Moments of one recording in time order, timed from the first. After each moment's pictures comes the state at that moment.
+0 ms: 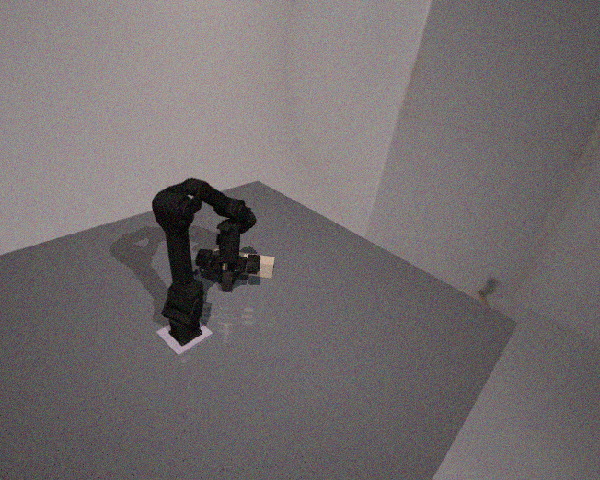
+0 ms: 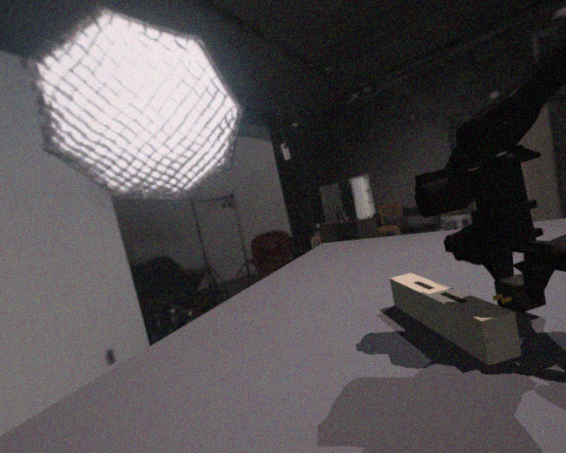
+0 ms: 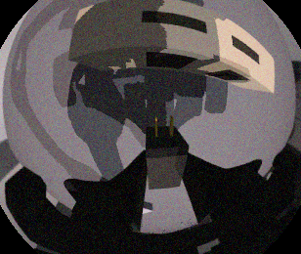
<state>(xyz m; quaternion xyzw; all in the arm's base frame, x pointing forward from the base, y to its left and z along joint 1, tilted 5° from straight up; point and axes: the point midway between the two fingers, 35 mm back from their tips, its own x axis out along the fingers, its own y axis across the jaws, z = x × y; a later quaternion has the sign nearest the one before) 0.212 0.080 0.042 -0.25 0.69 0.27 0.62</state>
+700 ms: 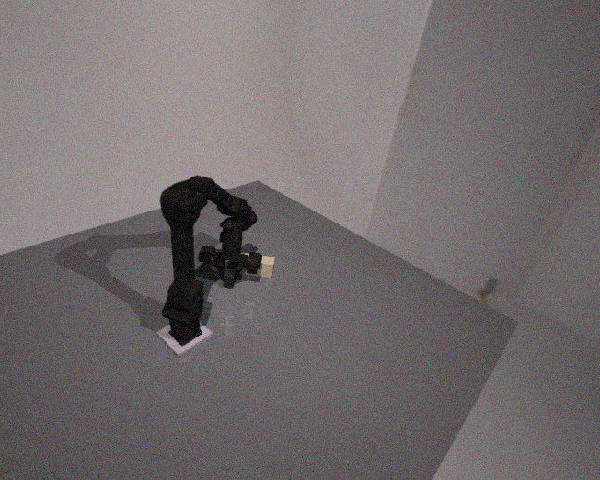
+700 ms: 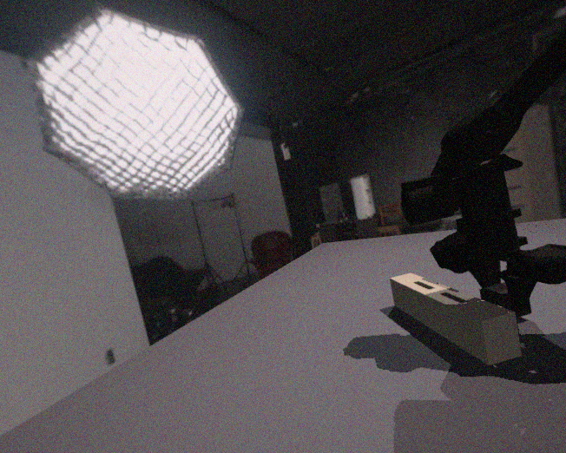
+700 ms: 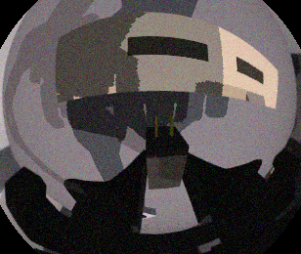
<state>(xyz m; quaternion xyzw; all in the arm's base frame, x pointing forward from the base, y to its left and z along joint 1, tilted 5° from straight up) 0.231 0.095 0.036 -0.23 0.70 0.26 0.63</state>
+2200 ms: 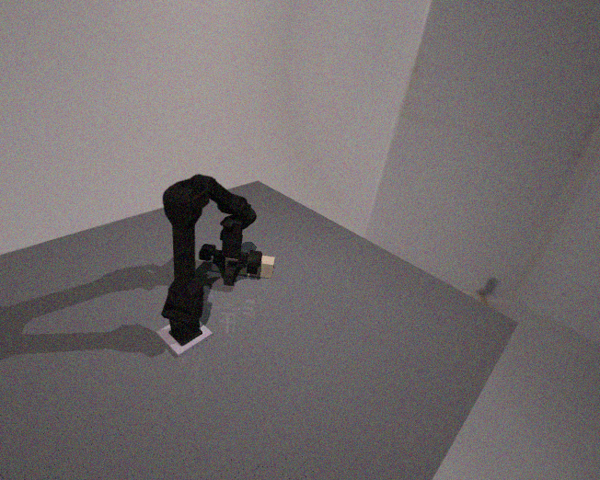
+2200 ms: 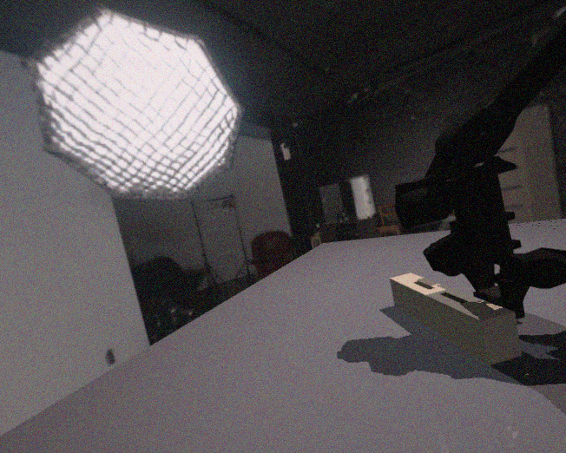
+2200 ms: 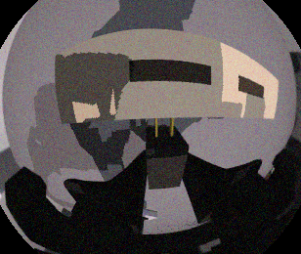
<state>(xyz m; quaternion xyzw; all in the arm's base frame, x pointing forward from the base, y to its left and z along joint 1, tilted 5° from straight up) 0.240 0.105 0.035 -0.23 0.70 0.26 0.63</state>
